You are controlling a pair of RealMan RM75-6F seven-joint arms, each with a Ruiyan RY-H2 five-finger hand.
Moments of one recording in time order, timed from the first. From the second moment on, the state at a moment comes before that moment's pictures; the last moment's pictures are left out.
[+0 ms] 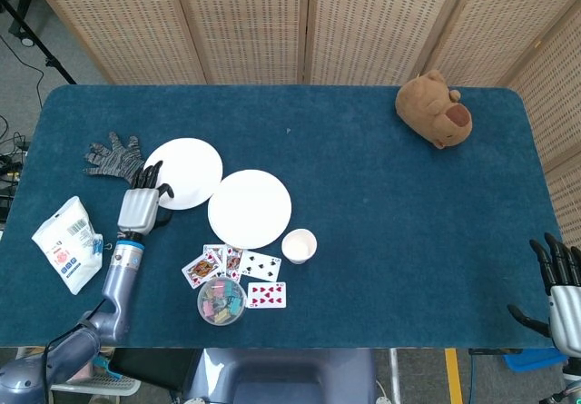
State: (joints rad) left arm -0.63 -1.95 -0.23 -0.57 1.31 1.05 -0.14; right arm -0.02 -1.11 0.06 -1.59 -1.53 1.59 0.02
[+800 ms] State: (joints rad) left arm -0.64 -2.00 -0.23 -0.48 1.32 1.09 -0.21; right arm -0.02 -1.11 0.06 -1.60 -1.53 1.58 0.01
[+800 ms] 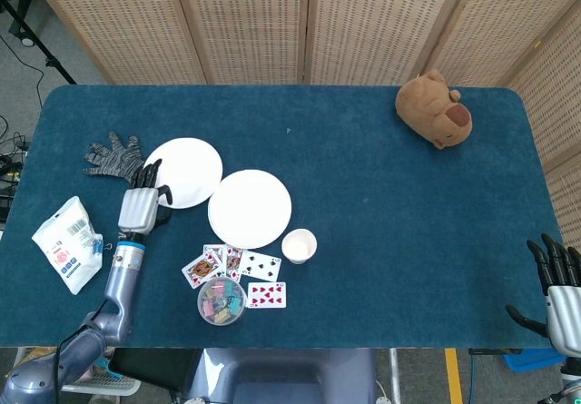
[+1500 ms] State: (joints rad) left arm -0.74 -1.90 -0.35 -0.61 1.27 1.12 -0.20; right arm -0.02 -1.11 0.06 -1.59 -1.53 1.58 0.00
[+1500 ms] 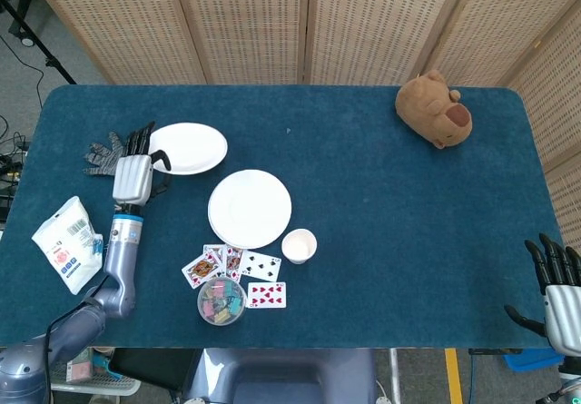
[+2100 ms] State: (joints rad) left arm -0.71 -1.83 -0.27 -0.98 1.33 1.20 -0.14; right arm -0.02 -1.10 0.07 -1.59 -1.52 1.58 0.01
